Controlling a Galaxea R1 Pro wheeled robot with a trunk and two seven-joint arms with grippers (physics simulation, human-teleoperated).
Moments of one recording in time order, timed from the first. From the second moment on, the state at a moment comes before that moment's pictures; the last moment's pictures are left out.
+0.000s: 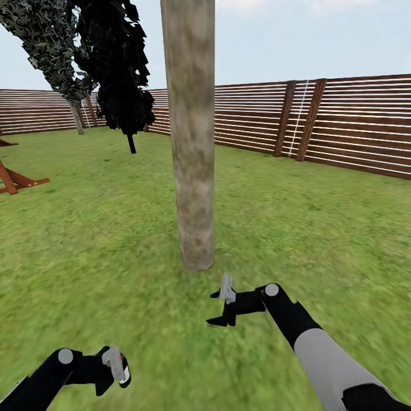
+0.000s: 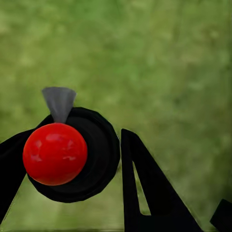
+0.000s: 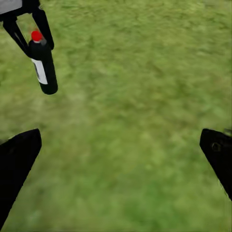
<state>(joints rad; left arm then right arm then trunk) -0.39 0.31 -0.10 -0.79 -0.50 0.03 -0.93 -0.77 0.03 0.17 -0.64 0.44 -0.13 1.13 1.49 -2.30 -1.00</state>
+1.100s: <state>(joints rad) -0.55 0.00 -0.19 -0.79 -0.65 0.11 -0.99 -0.77 0.03 0.24 -0.63 0.44 -0.14 1.13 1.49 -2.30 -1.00</state>
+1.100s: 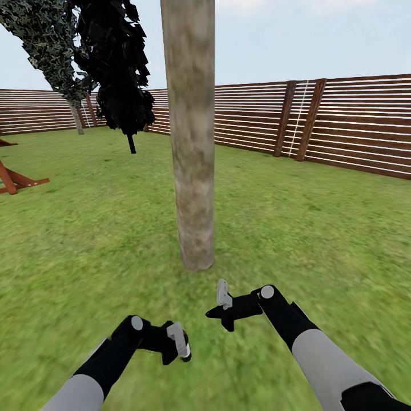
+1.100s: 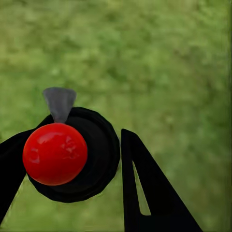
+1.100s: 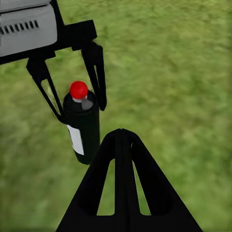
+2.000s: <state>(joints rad) -0.59 -0.06 -0.19 -0.79 -0.71 0.15 -0.98 -0.77 0.04 0.24 -0.64 0.44 -0.14 1.13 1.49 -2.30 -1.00</state>
